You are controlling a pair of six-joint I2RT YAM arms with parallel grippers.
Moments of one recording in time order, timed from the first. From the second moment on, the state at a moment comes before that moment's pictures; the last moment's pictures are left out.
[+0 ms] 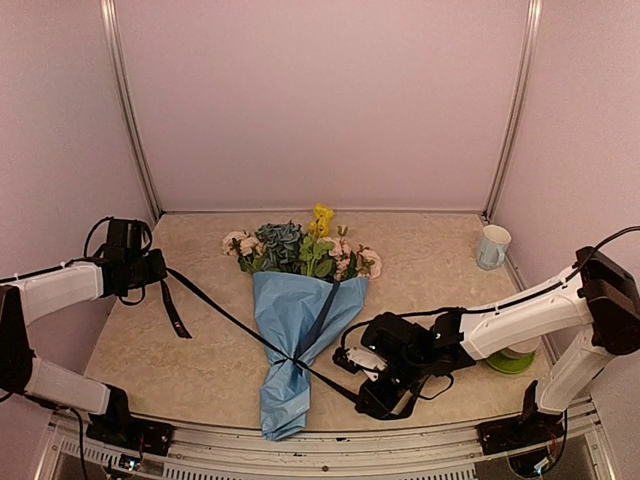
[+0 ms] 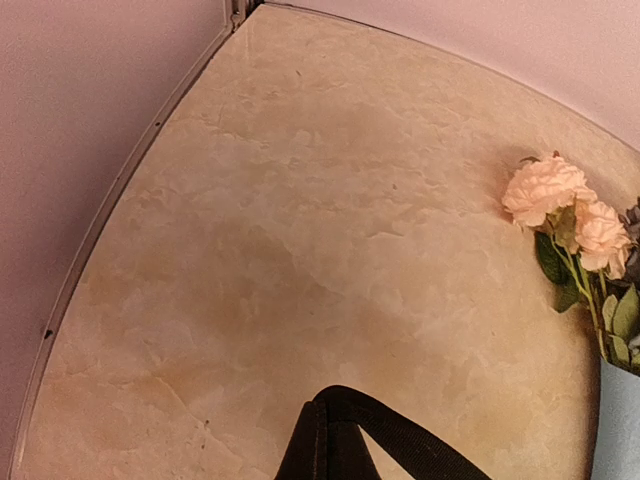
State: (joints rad) left arm -0.10 1.26 0.69 -0.12 -0.22 -0.34; right arm 1.17 1.59 0.77 -0.28 -0.27 0.39
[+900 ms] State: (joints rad) left arm 0.12 1.31 0.73 -0.17 -0.02 -0.32; right arm 1.02 1.48 0.61 -0.20 -0.36 0.52
